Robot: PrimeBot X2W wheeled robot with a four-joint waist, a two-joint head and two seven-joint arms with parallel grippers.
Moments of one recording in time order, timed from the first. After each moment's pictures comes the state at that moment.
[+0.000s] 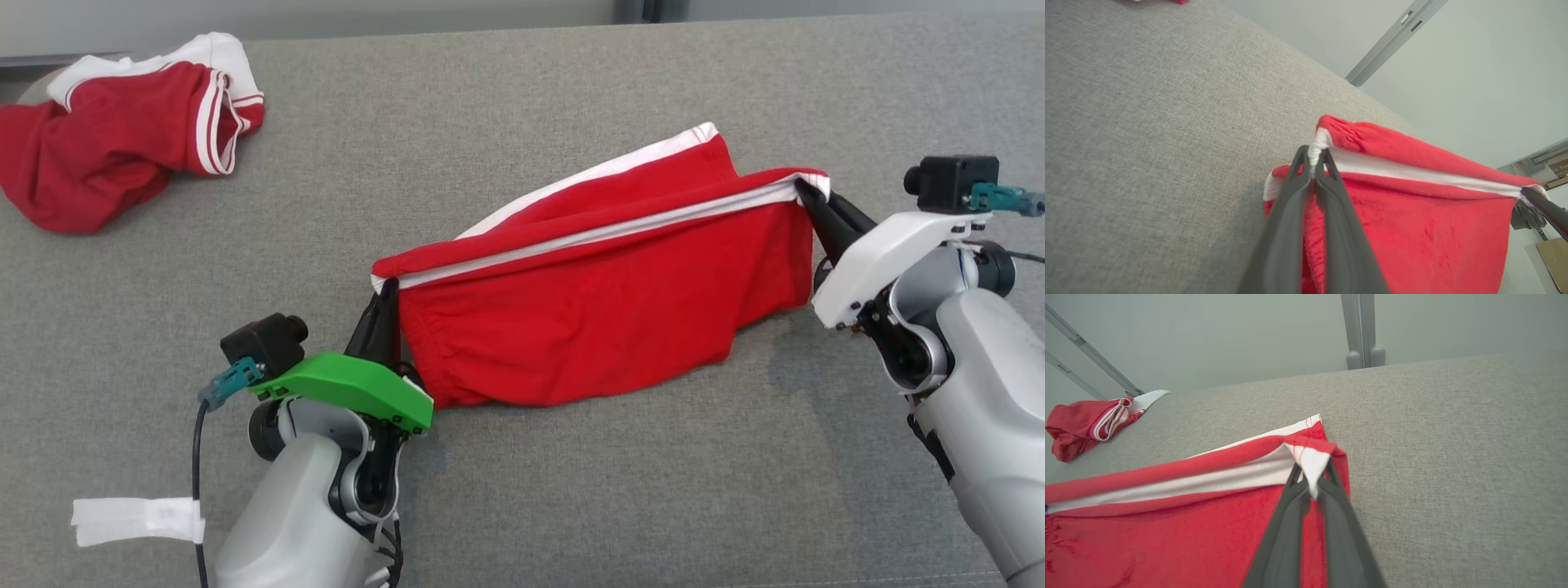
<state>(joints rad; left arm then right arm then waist) -0.43 0.05 -0.38 0.55 -0.87 -0.01 -0.20 -0.61 -0.33 0.29 0.51 0.66 0.13 0.08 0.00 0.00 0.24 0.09</state>
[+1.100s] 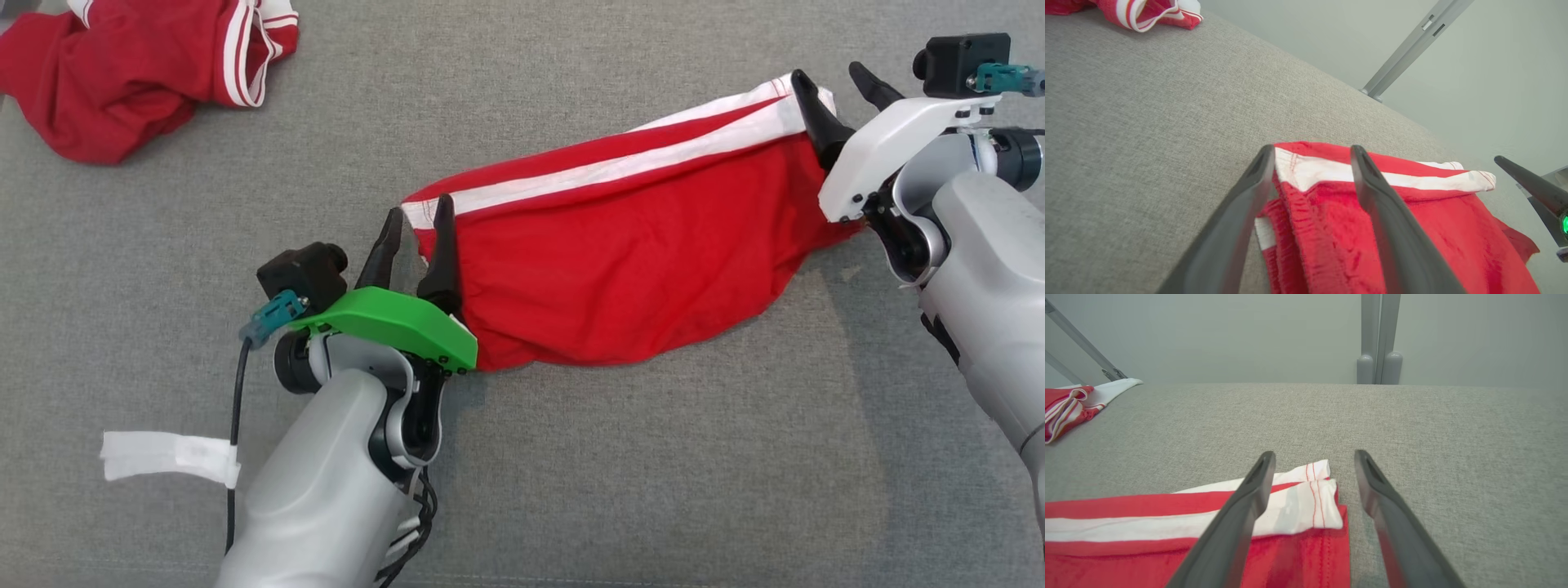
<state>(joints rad) -0.59 0.05 -0.55 0.52 -0.92 0.13 -0.26 -1.02 -0.36 0.63 0.95 0.80 0.13 -0.10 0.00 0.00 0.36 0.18</state>
